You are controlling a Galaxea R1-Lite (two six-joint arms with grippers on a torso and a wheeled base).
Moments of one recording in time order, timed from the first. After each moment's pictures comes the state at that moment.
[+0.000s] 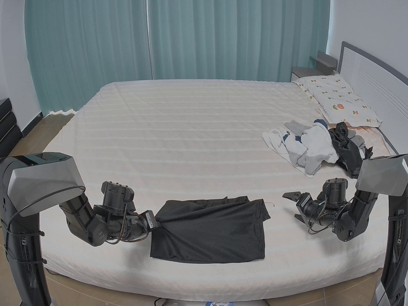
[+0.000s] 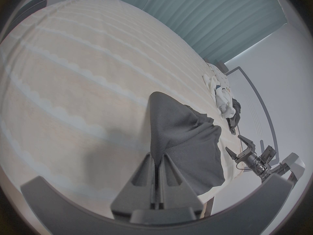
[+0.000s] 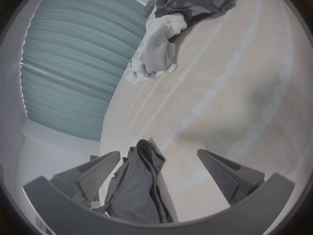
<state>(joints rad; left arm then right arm) -0.28 2.26 -0.72 -0.76 -0.26 -0.67 0.14 2.36 -0.63 -1.20 0.22 0.99</state>
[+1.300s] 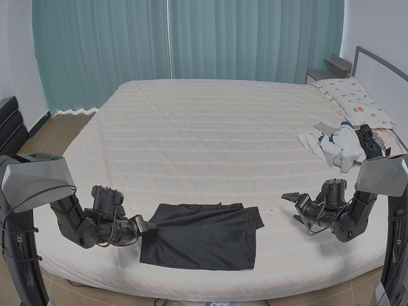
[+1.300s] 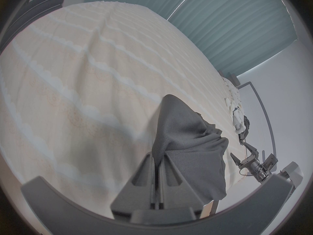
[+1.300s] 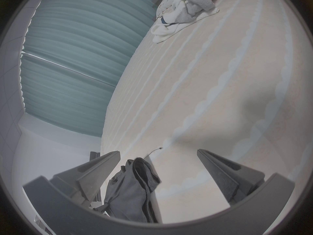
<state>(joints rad) -0.22 2.23 -0.64 -0.77 -0.26 -0.66 0.15 2.36 -0.63 -1.20 0.22 0.99</state>
